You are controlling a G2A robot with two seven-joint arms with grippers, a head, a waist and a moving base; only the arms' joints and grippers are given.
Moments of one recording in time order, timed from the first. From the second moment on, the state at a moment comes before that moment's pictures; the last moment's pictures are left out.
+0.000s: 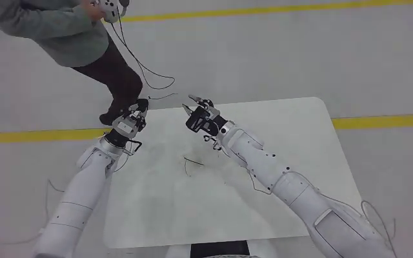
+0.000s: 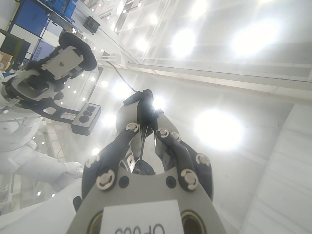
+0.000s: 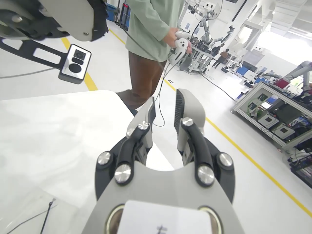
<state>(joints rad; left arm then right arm) 1.22 -0.99 -1.24 -1.25 -1.53 0.19 -0.97 -0.93 -1.39 0.73 -1.19 -1.57 -0.03 -0.28</state>
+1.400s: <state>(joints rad) 1.22 -0.99 -1.24 -1.26 -1.53 0.19 -0.96 -1.24 -1.16 1.02 -1.47 -1.57 -0.04 -0.26</state>
